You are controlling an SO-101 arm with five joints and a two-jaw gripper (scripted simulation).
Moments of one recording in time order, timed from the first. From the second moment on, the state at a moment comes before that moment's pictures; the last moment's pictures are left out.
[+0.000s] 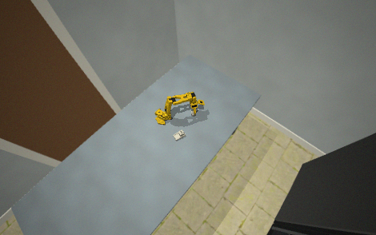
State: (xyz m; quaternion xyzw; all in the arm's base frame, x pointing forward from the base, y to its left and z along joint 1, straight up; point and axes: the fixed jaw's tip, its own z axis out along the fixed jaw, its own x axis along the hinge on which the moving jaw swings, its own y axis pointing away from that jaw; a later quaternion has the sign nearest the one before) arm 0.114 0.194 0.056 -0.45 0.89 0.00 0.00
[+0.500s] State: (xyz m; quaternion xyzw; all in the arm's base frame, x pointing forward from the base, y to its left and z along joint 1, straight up) arm 0.116 0.197 0.040 -0.45 0.89 0.00 0.01
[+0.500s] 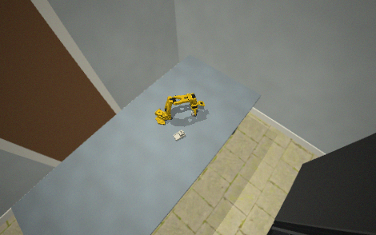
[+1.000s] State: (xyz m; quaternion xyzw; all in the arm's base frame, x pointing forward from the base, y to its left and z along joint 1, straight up) arm 0.115 0.197 0.023 -0.45 0.89 0.00 0.01
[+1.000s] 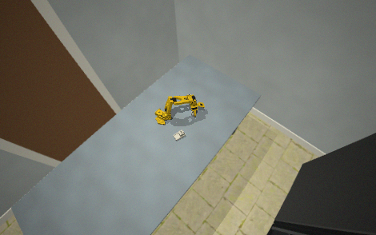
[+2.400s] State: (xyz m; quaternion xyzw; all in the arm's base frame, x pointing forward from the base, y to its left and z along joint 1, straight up) arm 0.120 0.194 0.020 -0.45 0.90 0.00 0.01
